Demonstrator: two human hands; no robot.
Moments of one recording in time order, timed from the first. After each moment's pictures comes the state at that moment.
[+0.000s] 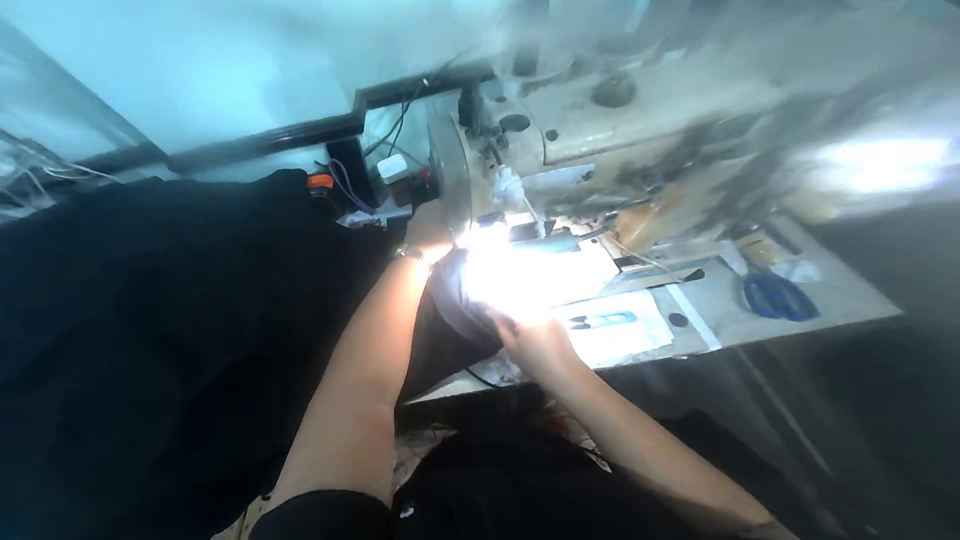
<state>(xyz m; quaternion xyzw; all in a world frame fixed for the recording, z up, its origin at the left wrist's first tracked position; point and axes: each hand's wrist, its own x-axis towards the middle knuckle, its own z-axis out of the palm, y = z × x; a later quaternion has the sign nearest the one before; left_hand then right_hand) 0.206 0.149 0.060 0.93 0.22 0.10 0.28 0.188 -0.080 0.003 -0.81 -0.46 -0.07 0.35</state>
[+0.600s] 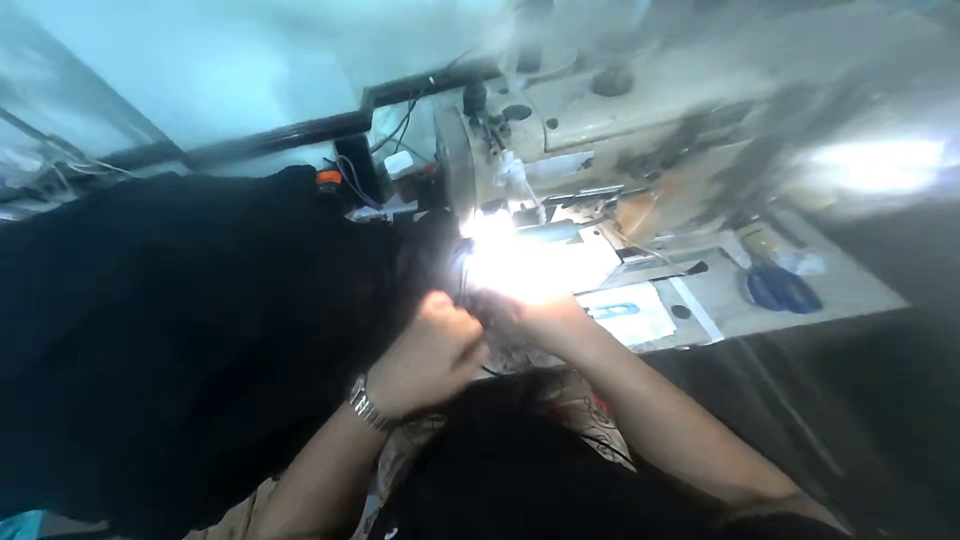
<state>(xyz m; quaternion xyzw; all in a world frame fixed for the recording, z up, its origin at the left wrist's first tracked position) 0.042 0.065 0.066 0.98 -0.11 0.07 0.16 0.206 -0.083 0.041 -0.83 -0.51 0.02 0.22</state>
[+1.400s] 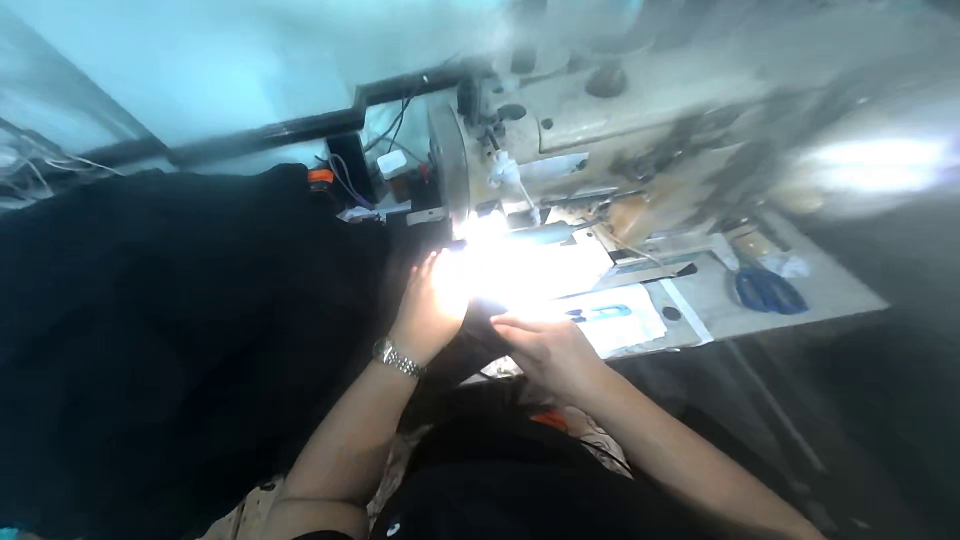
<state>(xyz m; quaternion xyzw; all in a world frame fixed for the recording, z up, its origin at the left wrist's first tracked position) 0.106 0.082 0.031 0.97 0.16 0.15 0.14 0.192 -0.120 0.014 -0.70 -0.62 -0.08 0.33</state>
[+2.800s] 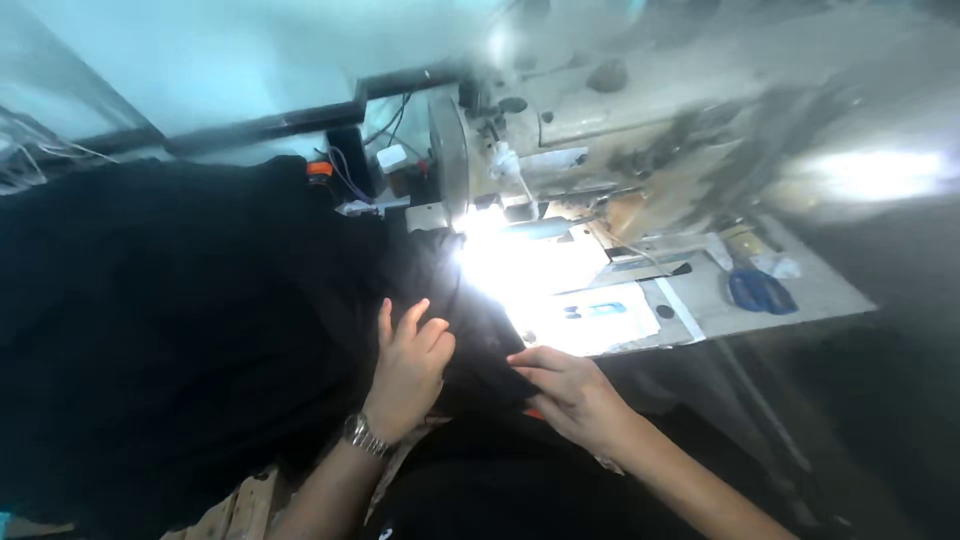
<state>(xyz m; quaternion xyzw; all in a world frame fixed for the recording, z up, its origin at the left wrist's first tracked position) 0.018 0.047 0.021 0.97 0.05 0.24 0.02 0.169 -0.170 -0.004 -0.66 -0.62 -0.01 0.43</state>
